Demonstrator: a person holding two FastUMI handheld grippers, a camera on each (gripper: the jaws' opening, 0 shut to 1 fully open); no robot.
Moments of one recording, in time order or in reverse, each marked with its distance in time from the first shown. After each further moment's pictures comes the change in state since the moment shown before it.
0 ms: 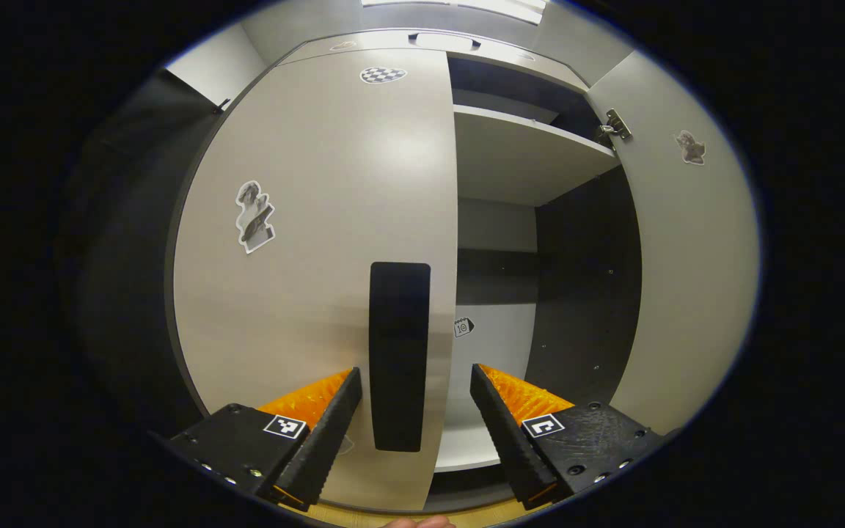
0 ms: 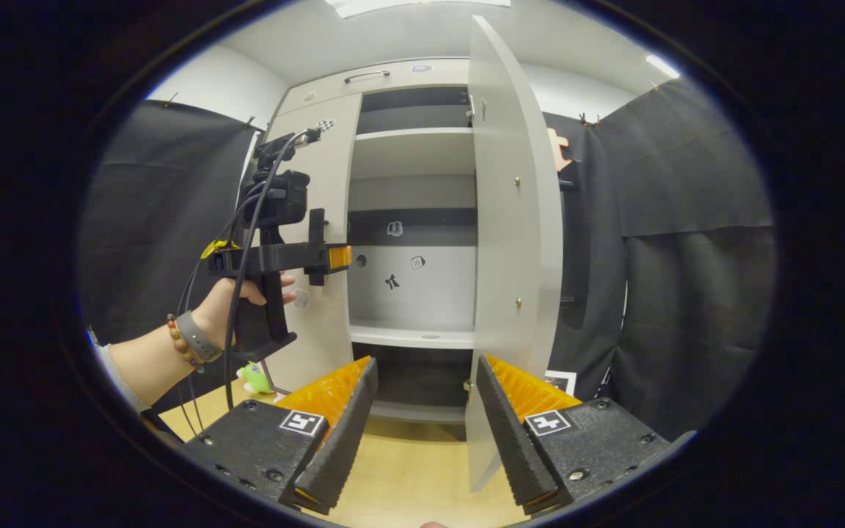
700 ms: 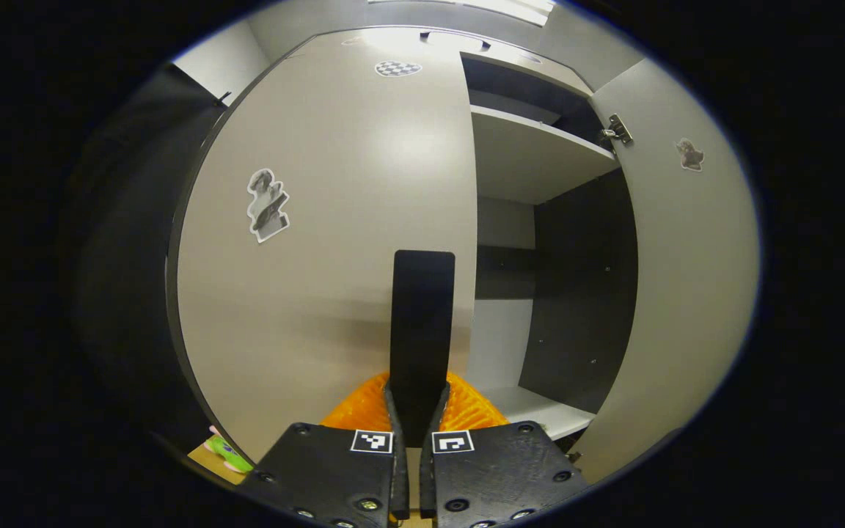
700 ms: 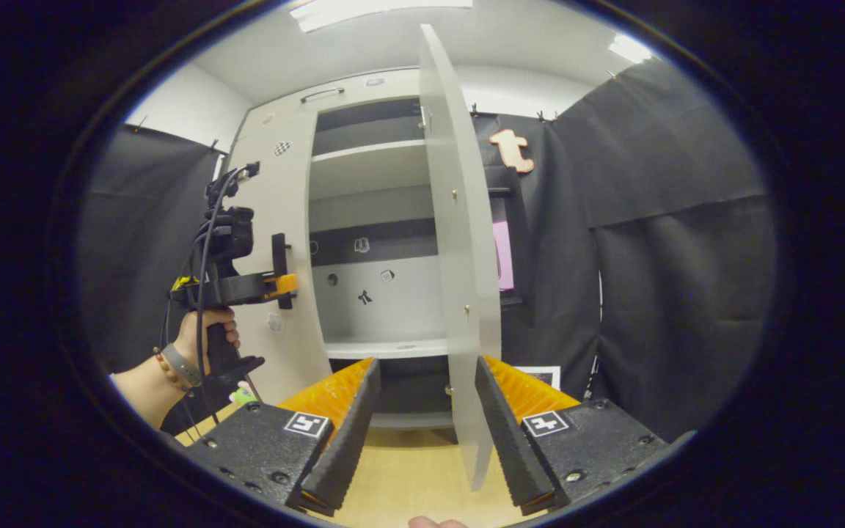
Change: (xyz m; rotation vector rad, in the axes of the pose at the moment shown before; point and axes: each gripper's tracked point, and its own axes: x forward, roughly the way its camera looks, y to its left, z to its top) left arm -0.011 0.008 -0.005 -0.022 0.022 -0.060; right arm -0.011 -0.036 0.008 0.135 -0.050 -0.122
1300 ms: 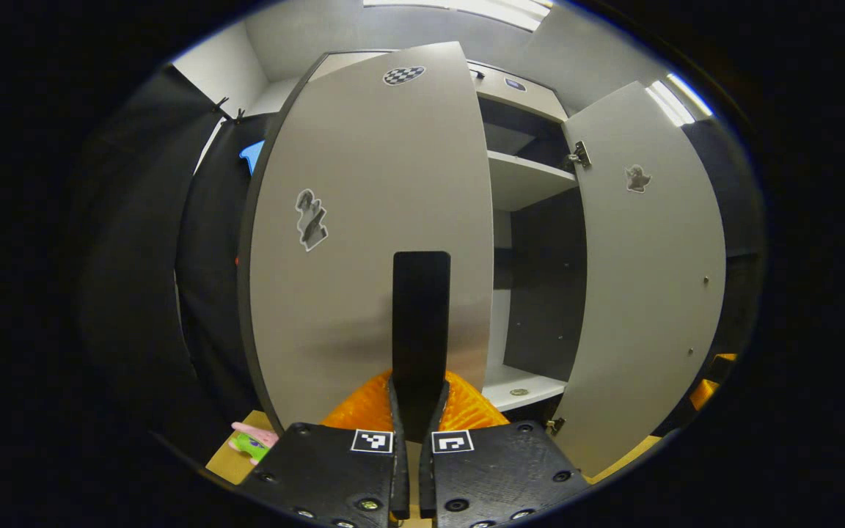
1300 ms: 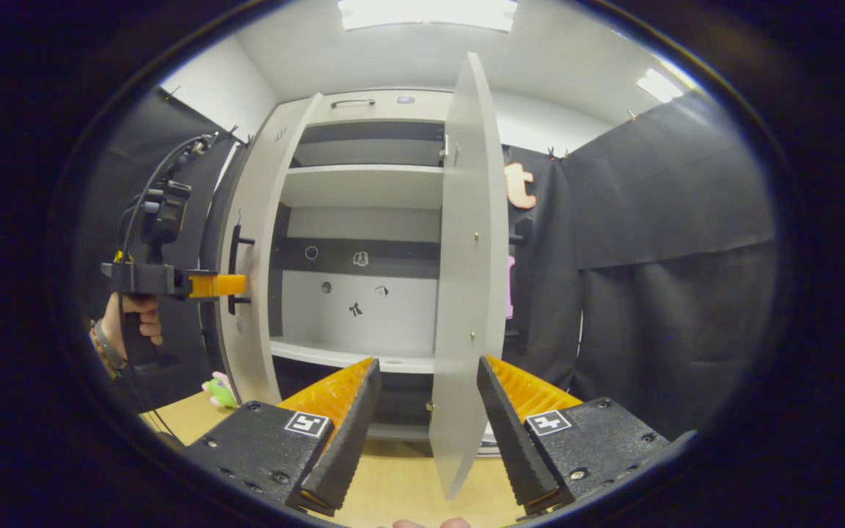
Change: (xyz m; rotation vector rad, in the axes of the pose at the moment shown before) left arm -0.091 0.026 0.007 0.026 0.002 -0.060; right arm -0.021 0.025 0.016 -0.200 -0.107 -0.042
